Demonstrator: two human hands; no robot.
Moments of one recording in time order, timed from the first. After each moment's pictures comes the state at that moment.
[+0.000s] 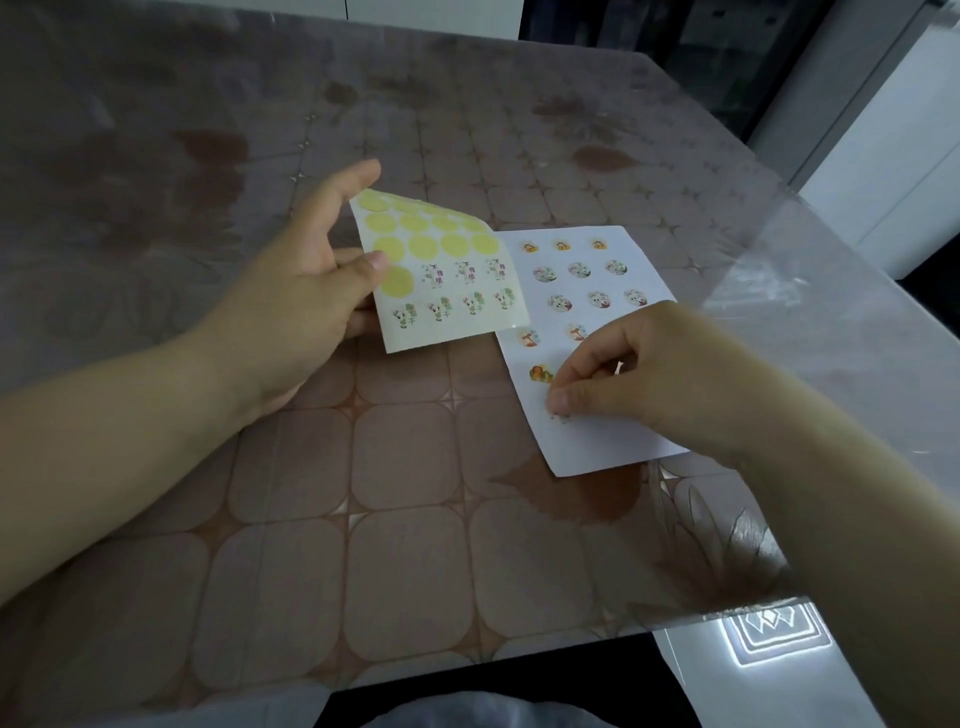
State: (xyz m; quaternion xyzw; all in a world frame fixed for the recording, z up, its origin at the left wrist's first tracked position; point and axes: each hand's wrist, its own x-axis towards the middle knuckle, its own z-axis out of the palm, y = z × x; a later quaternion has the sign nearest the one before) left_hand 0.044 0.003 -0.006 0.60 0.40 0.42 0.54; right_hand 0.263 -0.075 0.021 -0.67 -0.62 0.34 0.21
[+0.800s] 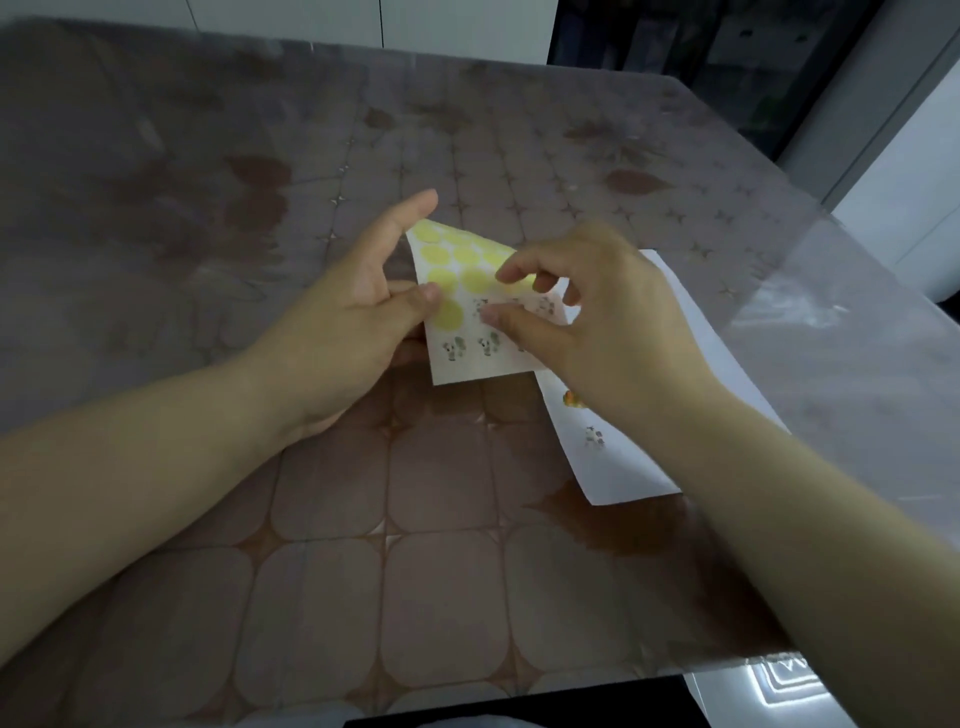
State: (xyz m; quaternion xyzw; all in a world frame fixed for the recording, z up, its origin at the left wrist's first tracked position) left_hand 0.046 -0.003 -0.001 0.59 0.36 0.41 0.59; right_hand 0.220 -0.036 0.013 -0.60 -0.73 0.05 0.33
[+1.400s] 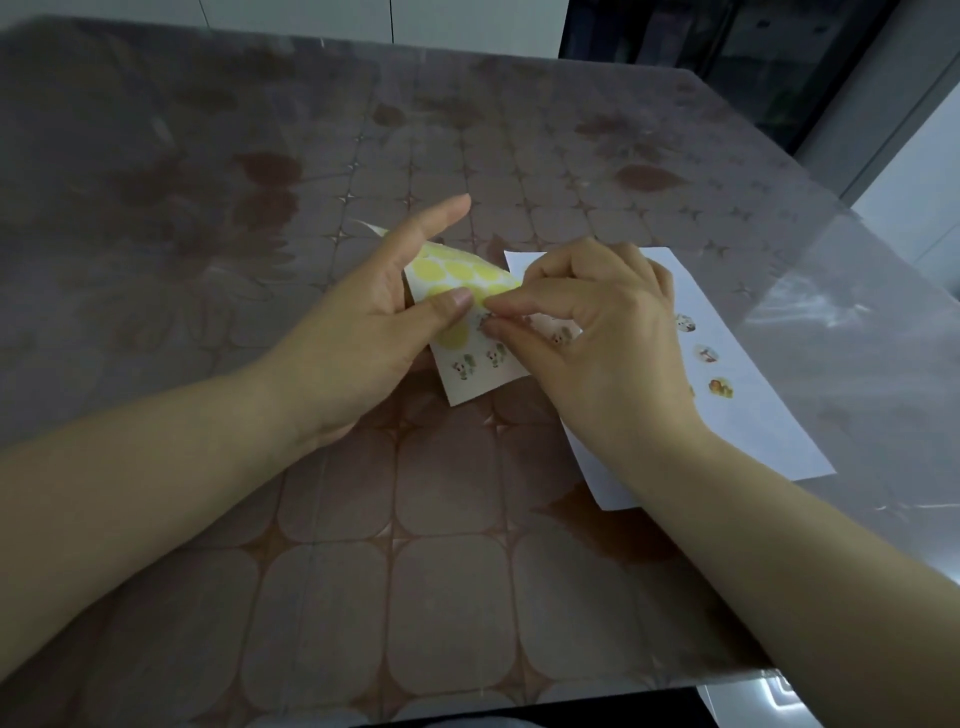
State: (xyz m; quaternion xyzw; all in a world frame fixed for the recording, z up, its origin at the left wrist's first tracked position) left_hand 0.048 -0.005 -0.002 0.62 0.33 0.40 0.59; right_hand 0.206 -0.037 -0.006 -0.54 -0.72 -0.04 0.43
